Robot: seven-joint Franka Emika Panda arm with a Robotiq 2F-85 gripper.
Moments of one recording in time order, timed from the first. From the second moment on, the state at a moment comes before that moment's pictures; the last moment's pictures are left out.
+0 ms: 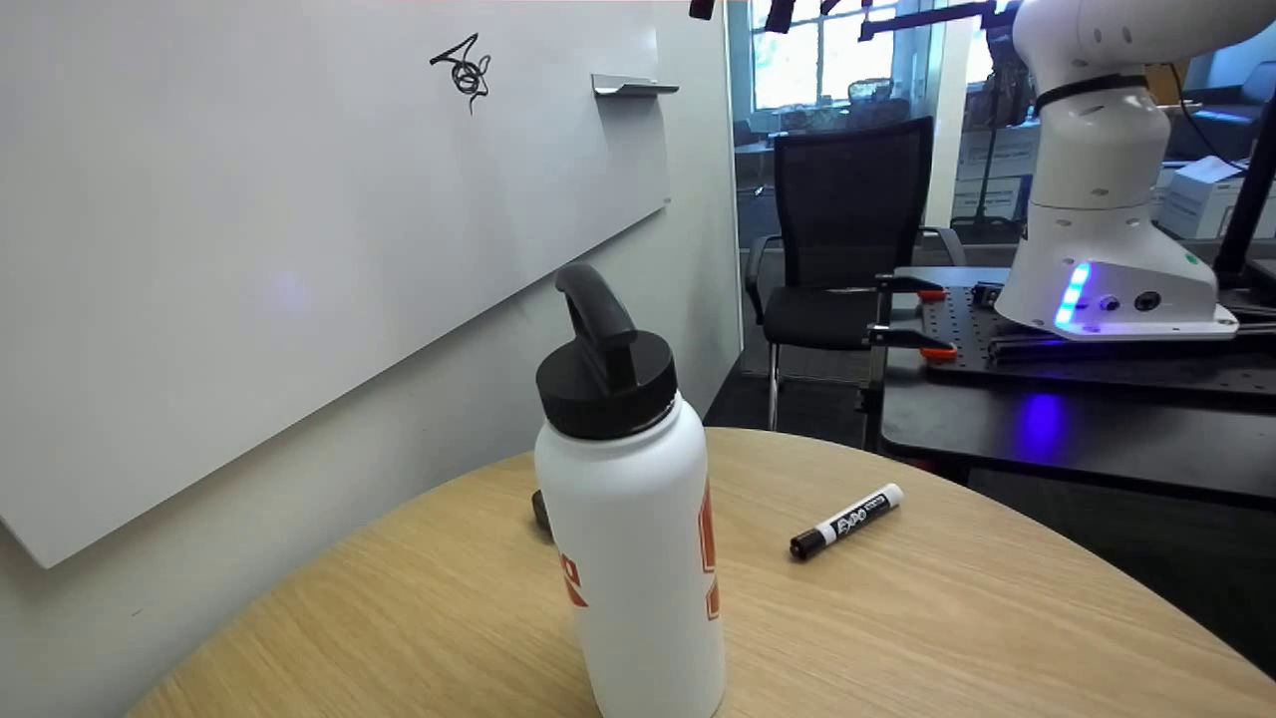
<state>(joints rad) 0.46 -0.56 0.30 -2.46 -0.07 2.16 -0.29</state>
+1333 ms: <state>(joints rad) 0.58 -0.05 0.47 -1.99 -0.07 2.06 -0.74</state>
